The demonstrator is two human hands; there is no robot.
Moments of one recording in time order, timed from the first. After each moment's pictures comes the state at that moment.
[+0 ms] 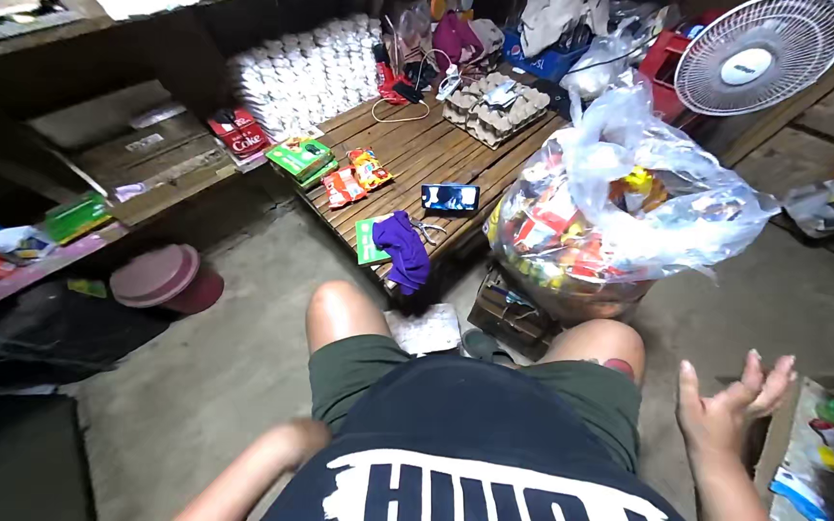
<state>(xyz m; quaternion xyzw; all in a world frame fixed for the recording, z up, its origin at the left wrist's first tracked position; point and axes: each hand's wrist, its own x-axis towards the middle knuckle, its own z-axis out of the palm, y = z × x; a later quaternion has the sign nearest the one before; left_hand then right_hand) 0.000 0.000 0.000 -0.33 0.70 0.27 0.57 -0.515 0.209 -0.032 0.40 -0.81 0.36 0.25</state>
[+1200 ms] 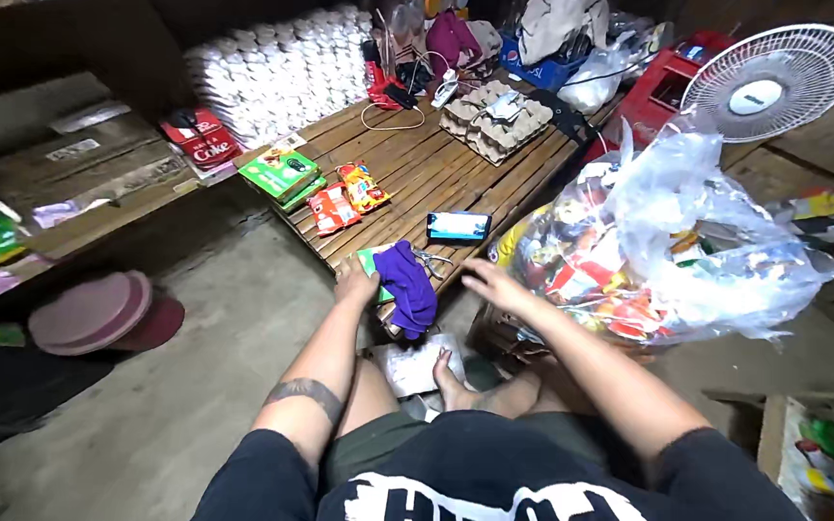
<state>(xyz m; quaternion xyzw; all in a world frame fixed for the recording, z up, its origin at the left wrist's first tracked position) -0.131 -0.316 -0.101 -0.67 0.67 0.33 -0.04 -0.400 -0.170 -0.004 0.66 -0.67 0.14 -0.31</state>
